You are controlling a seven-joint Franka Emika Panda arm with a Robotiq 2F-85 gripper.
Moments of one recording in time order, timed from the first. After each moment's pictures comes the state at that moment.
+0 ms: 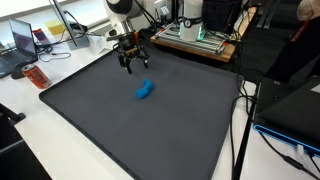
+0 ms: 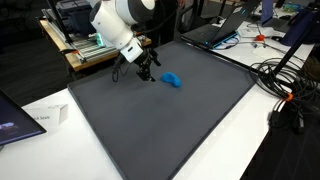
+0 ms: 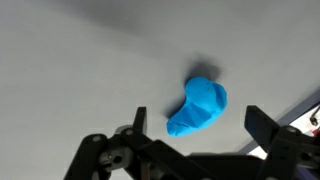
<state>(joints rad) -0.31 0.34 0.11 -2.33 1.15 2.54 -1.68</state>
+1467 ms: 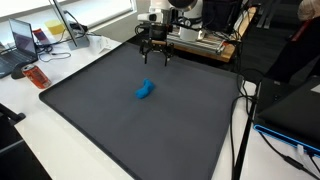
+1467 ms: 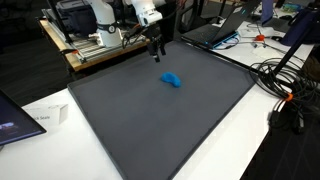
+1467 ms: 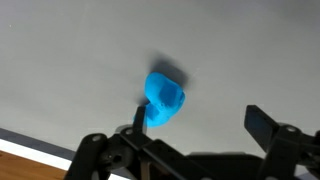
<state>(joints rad) -0.02 0.16 0.32 -2.56 1.50 3.24 -1.75</state>
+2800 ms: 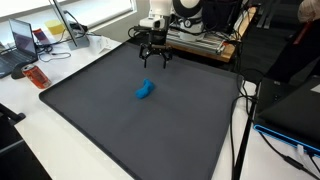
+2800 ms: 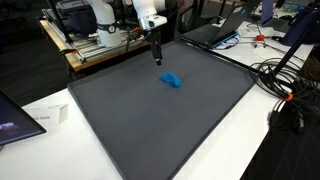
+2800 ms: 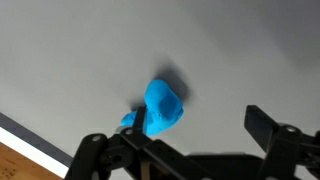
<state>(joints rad) 0.02 0.22 0.27 -2.58 1.24 3.27 -1.79</state>
